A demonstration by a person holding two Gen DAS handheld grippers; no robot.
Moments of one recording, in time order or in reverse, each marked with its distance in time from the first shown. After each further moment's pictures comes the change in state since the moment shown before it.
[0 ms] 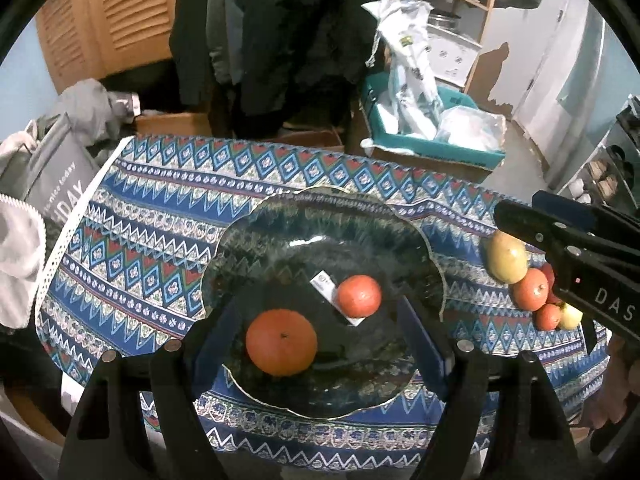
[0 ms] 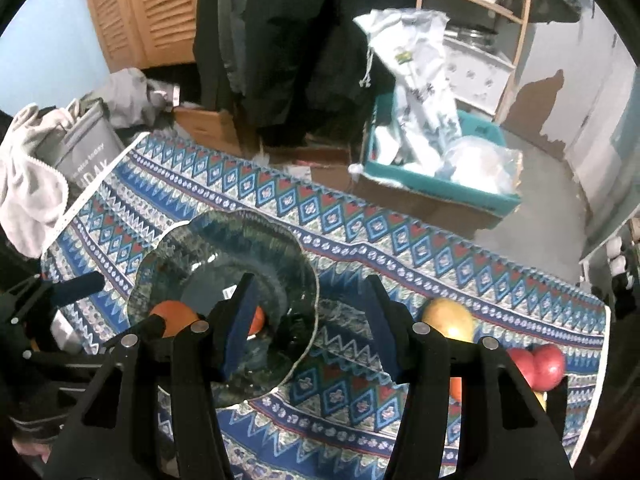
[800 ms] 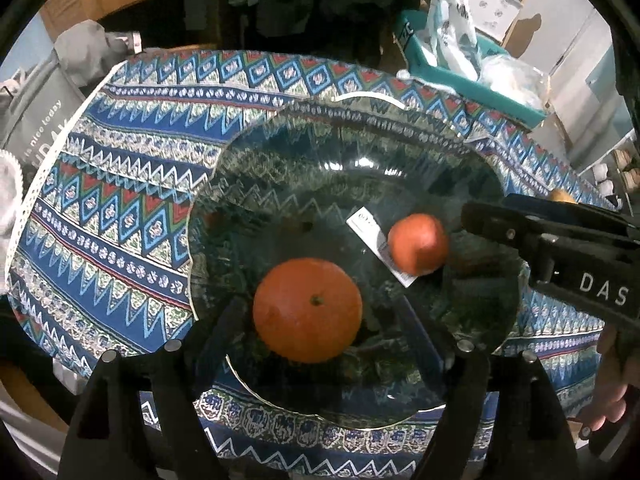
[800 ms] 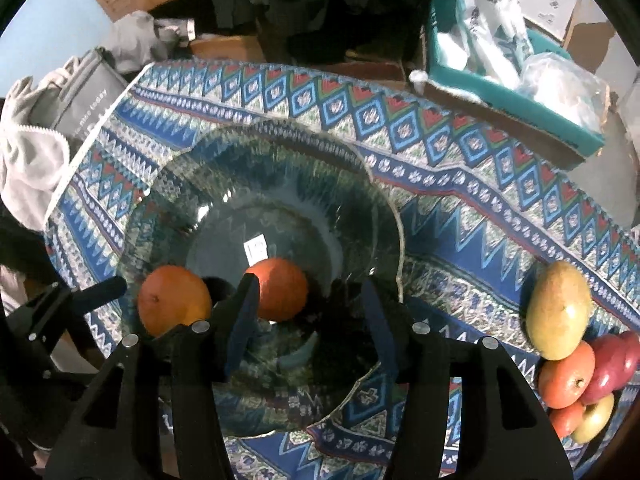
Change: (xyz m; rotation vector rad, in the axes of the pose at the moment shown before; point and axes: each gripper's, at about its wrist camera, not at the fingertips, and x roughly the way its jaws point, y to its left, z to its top) left arm 0.078 0.030 -0.027 -0.060 0.191 0.026; right arm 0.110 0.018 -0.019 0.036 0.258 0.178
